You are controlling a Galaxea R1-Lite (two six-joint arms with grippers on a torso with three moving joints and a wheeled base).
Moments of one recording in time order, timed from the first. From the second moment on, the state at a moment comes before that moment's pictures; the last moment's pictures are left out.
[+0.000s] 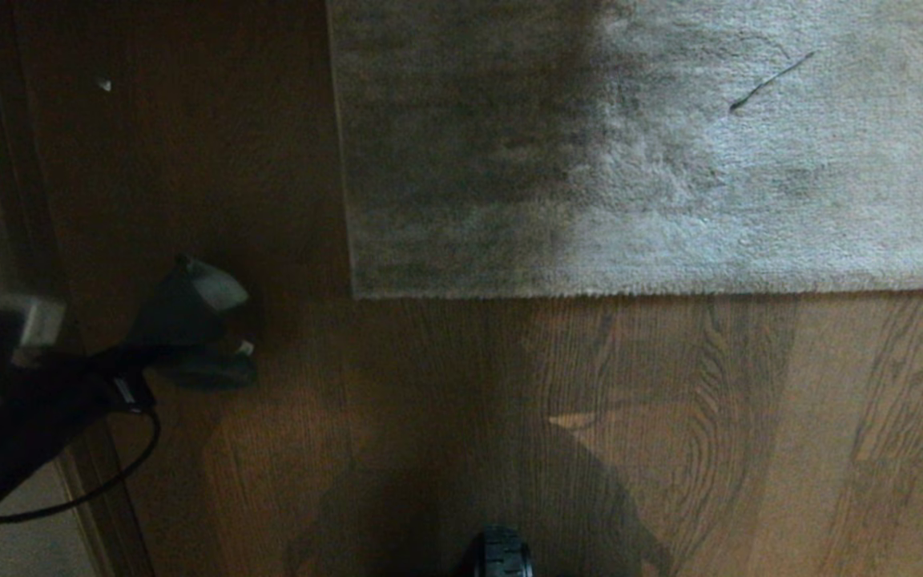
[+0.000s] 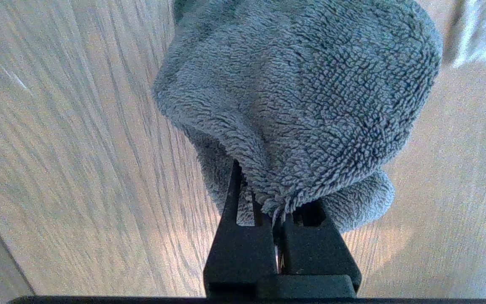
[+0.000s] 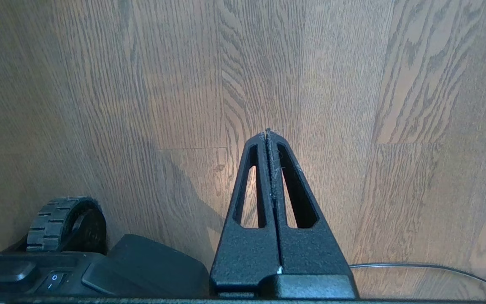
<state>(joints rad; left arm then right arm) 0.31 1.79 -0.24 -1.52 -0.47 -0.02 0.00 0.00 0.00 0.00 -0.01 0.01</state>
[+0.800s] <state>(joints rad) 0.15 1.30 -0.14 -0.93 -0.35 0.00 0.00 0.00 0.00 0.00 -0.01 0.01</state>
